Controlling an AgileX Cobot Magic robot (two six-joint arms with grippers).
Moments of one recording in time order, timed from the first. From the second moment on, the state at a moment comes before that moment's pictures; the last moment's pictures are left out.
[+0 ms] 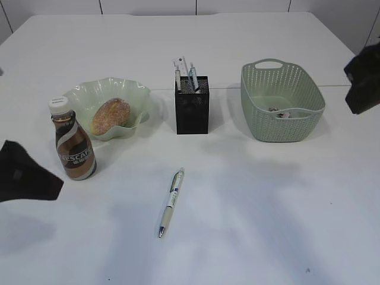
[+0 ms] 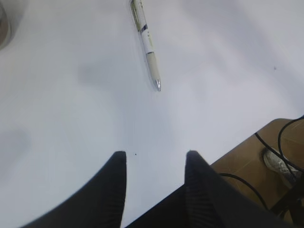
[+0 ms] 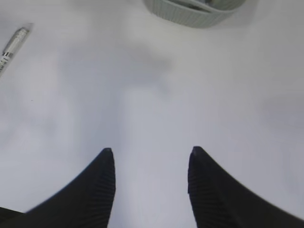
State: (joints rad) left arm -0.40 1.12 -0.80 -0.44 0.80 0.15; right arm 0.29 1.30 -1.25 -0.12 1.17 0.08
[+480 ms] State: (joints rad) left arm -0.68 1.45 -1.05 -0.42 0.82 0.19; right arm 0.16 1.28 -1.12 -0.15 1.07 0.12
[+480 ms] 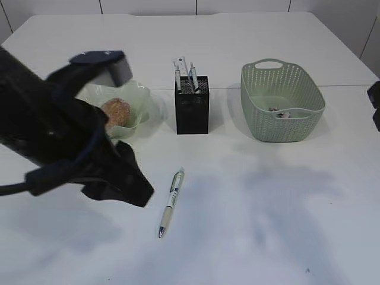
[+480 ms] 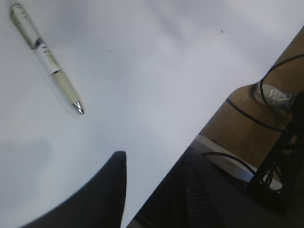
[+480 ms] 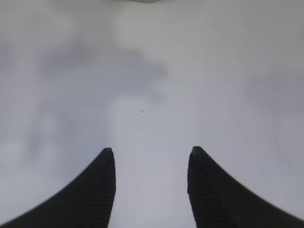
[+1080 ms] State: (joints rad) left arm -0.81 1.78 -1.34 -0.20 0.94 0.13; right arm 0.02 1.28 -1.01 -0.19 0.99 0.16
